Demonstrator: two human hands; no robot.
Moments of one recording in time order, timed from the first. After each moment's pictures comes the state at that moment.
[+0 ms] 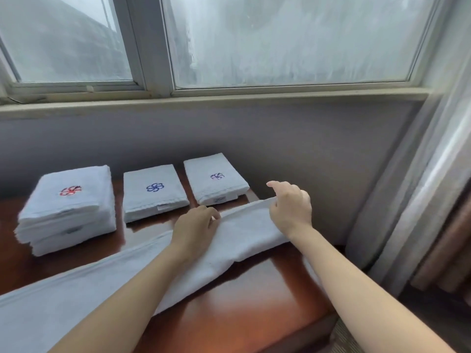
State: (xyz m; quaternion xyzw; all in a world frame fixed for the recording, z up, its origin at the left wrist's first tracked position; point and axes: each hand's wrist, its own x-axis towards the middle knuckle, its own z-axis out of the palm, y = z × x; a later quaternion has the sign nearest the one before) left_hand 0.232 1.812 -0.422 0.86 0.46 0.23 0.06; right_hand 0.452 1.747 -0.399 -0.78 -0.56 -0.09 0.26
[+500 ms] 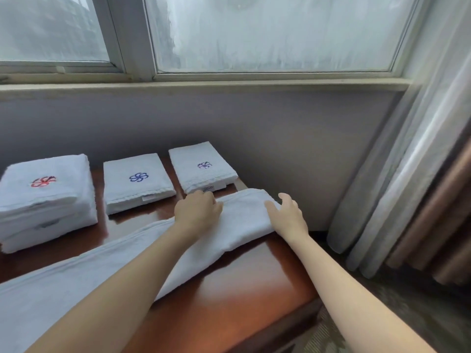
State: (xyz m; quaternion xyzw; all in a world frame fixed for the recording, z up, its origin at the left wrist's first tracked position) left_hand 0.271 1.822 -0.413 0.84 0.52 0.14 0.05; right_hand 0.456 1.724 -0.433 -0.84 -0.39 0.17 0.34
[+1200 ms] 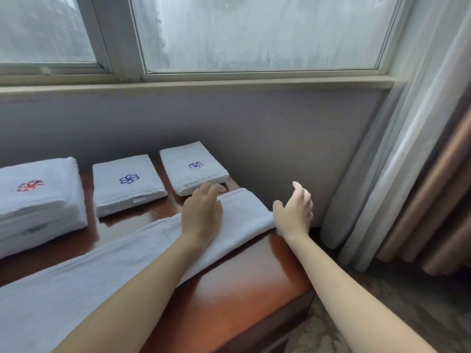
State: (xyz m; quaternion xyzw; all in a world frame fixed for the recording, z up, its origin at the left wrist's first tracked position) left_hand 0.292 1.798 -0.429 0.84 0.42 0.33 0.04; right_hand 0.466 1.708 -0.435 -0.82 -0.32 0.05 0.47
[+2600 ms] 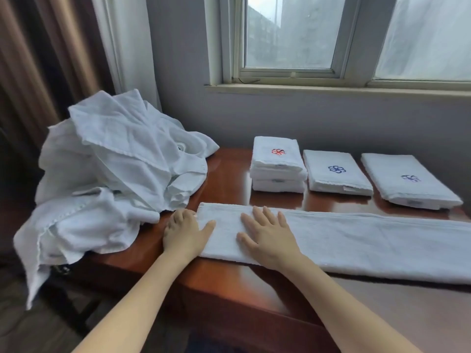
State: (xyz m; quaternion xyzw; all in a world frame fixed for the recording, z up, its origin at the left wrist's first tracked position) left_hand -0.144 1.692 -0.447 0.52 0.82 0.21 0.06; right_hand 0.062 1.729 -0.449 -0.47 -0.87 0.07 0.09
